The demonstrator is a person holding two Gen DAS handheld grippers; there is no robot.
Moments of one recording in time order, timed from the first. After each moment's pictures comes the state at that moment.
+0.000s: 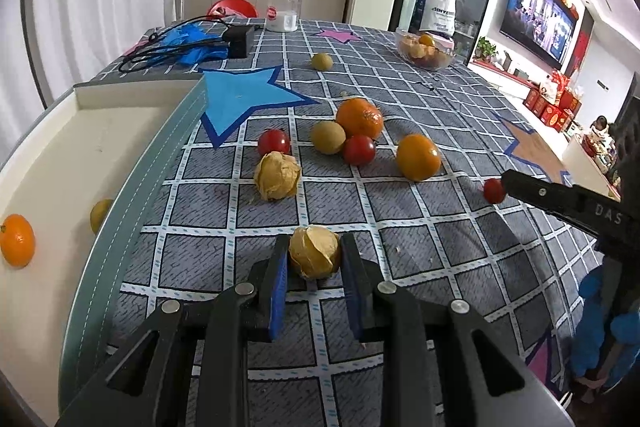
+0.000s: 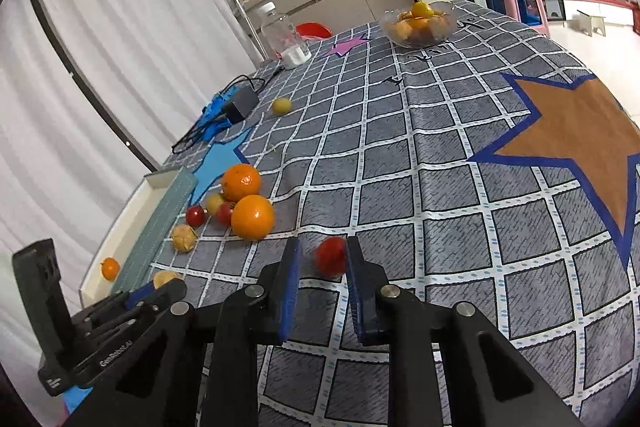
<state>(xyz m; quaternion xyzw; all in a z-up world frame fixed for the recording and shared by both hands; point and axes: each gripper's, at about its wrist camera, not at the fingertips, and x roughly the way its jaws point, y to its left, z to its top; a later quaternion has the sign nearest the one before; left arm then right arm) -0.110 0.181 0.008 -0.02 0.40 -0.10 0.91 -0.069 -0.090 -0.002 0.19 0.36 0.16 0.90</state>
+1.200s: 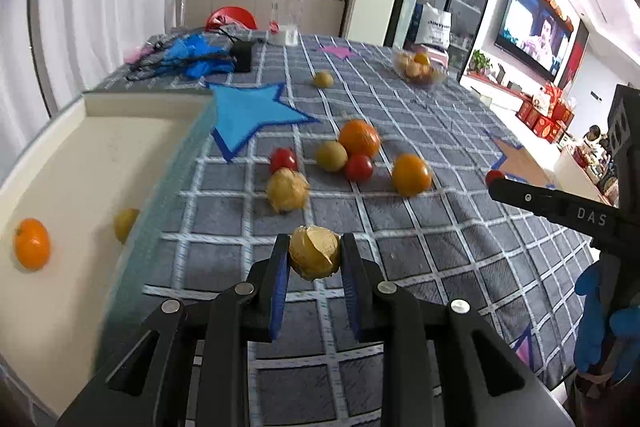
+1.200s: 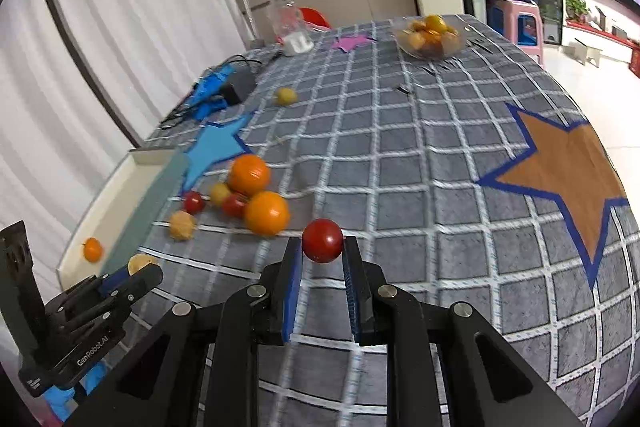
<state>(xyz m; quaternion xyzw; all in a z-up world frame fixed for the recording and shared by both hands) -0.120 0.203 0.031 -0.04 0.38 -0.11 0.92 -0.068 -0.053 0.031 0.10 0.39 0.13 0.90</state>
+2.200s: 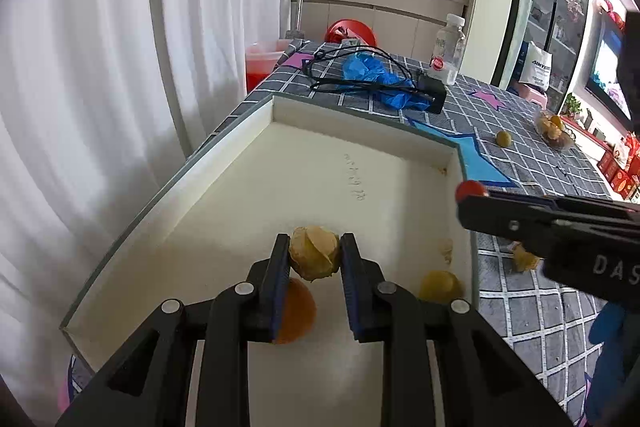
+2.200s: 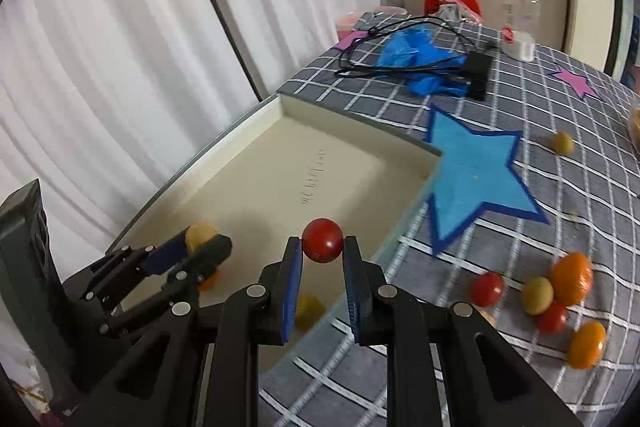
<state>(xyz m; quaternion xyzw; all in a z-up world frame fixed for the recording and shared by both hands) -0.099 0.364 0.034 -0.06 0.37 0.06 0.92 -0.008 0.203 0.042 -0.02 0.43 0.30 0.85</state>
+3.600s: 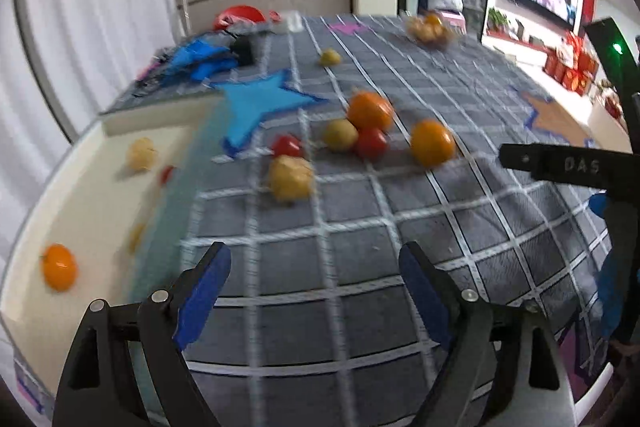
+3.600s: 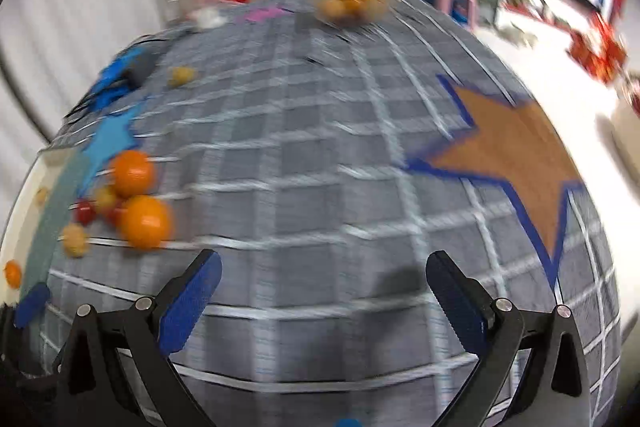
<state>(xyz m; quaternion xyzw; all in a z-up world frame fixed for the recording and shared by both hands) -0.109 0.165 0.009 0.07 0.41 -0.07 0.91 -0.038 -0.084 -0.011 0.08 0.45 -0.04 0.89</state>
